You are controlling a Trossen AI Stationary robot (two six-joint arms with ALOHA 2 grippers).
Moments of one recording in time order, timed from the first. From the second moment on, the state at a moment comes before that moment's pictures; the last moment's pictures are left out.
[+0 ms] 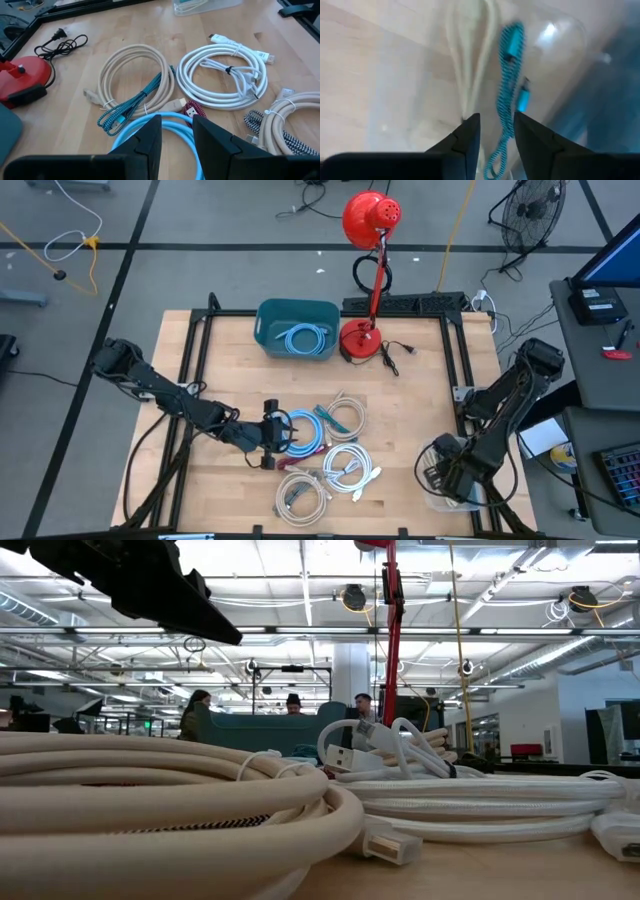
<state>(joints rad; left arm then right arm) -0.47 1.40 0.70 0.13 -0.45 -0.11 1.00 1.36 0.80 -0.95 -0.09 2.15</state>
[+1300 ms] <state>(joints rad) -0.49 1.40 0.70 0.19 -0.45 -0.11 0.27 1.10 0.71 -0.10 0.49 0.49</state>
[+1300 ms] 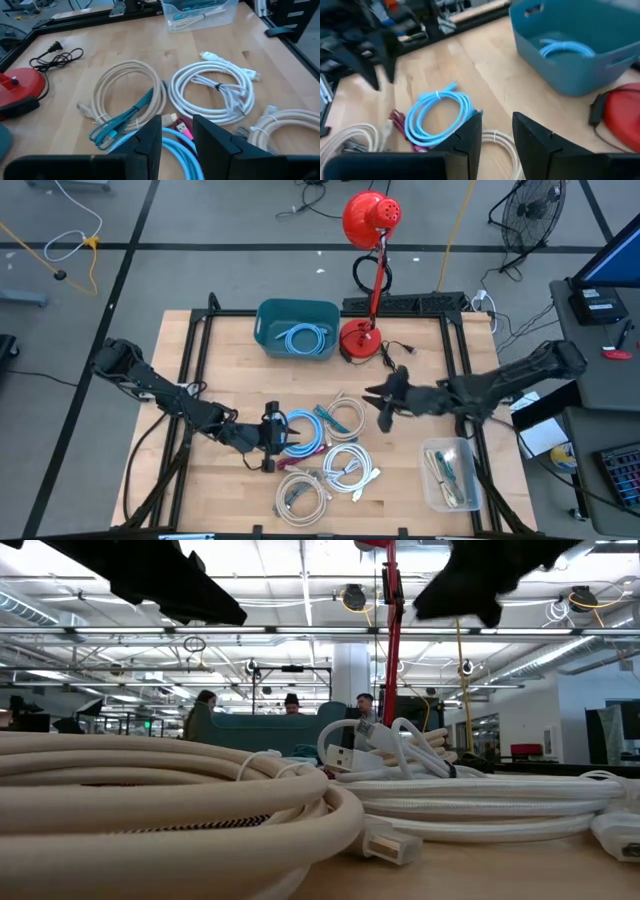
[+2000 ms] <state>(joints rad) -0.38 1.41 0.70 -0.24 -0.53 -0.70 0.12 1.31 0.59 0.29 0.13 0.36</state>
